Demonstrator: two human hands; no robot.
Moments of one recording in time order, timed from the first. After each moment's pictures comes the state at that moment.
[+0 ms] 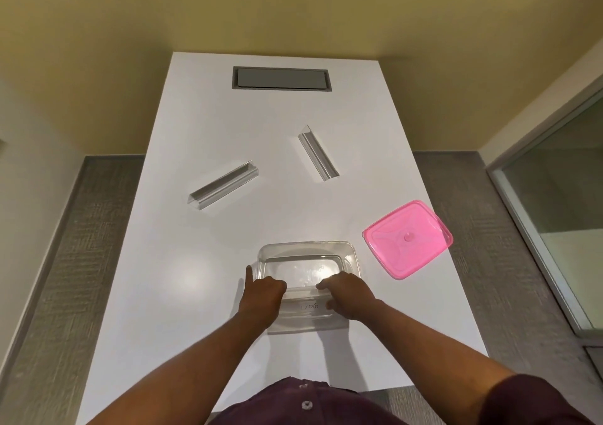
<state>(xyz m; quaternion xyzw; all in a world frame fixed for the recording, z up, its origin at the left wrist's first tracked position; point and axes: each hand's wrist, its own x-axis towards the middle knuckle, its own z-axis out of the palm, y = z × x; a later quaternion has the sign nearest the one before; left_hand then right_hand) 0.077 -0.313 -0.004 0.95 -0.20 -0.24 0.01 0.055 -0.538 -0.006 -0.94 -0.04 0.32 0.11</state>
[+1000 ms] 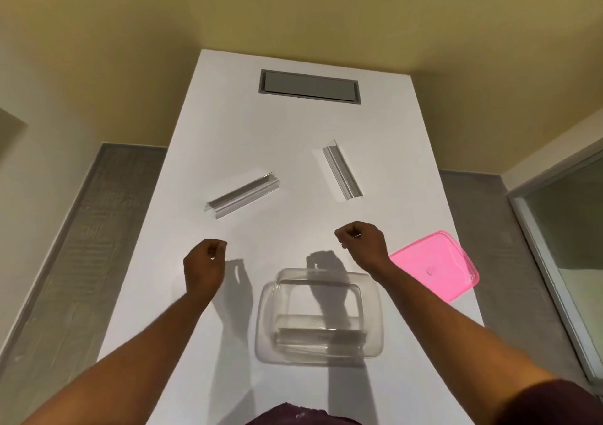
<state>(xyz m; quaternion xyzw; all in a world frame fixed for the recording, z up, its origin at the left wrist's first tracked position) 0.178 -0.202 -0.002 0.85 0.23 -0.01 0.47 0.191 -0.532 0.051 -0.86 0.20 0.10 0.46</state>
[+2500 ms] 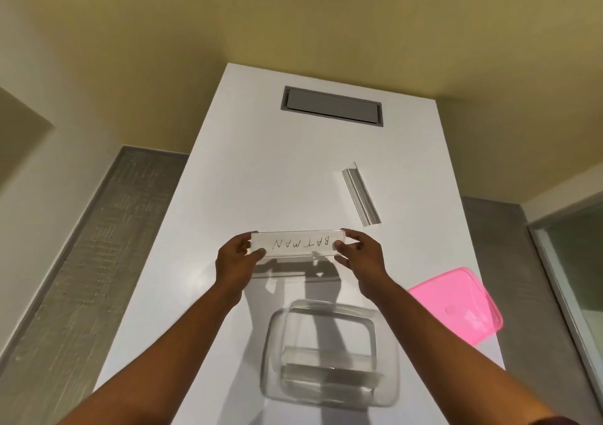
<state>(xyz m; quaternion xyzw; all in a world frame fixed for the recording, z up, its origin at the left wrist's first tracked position) 0.229 -0.229 0.032 0.69 0.28 -0.10 0.66 0.243 -0.492 0.037 -0.67 0.28 0.10 0.67</state>
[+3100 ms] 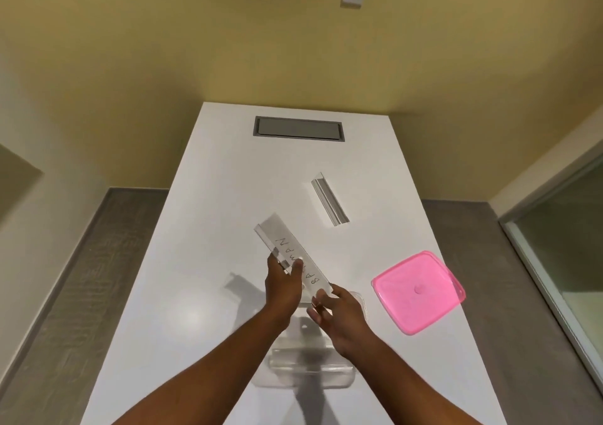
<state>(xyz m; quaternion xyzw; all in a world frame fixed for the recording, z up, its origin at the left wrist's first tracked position) 0.140 -0.362 0.089 0.66 0.22 -0.13 0.71 0.089 -0.482 0.067 -0.43 0.39 0.12 0.80</state>
